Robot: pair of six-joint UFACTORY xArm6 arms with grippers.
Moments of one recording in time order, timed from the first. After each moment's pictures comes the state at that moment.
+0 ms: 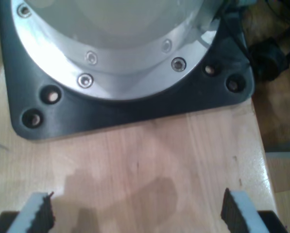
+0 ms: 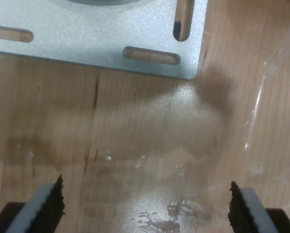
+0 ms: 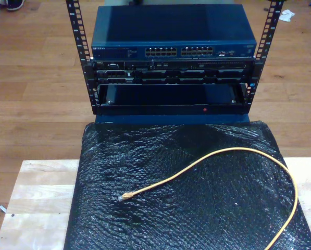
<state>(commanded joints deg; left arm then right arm) 80.4 -29.4 -6.1 2.2 61.4 -180.7 -85.2 -36.8 -0.5 7.2 51.0 -187.6</state>
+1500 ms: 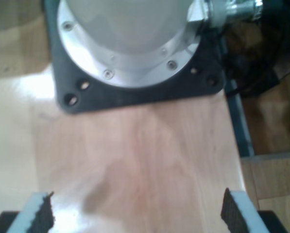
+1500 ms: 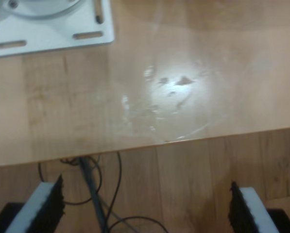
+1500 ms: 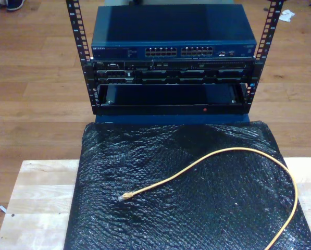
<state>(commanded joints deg) 80.0 -30.1 -20.8 -1.6 79.2 -182.2 -84.0 -36.4 -29.3 13.5 83.7 -166.3</state>
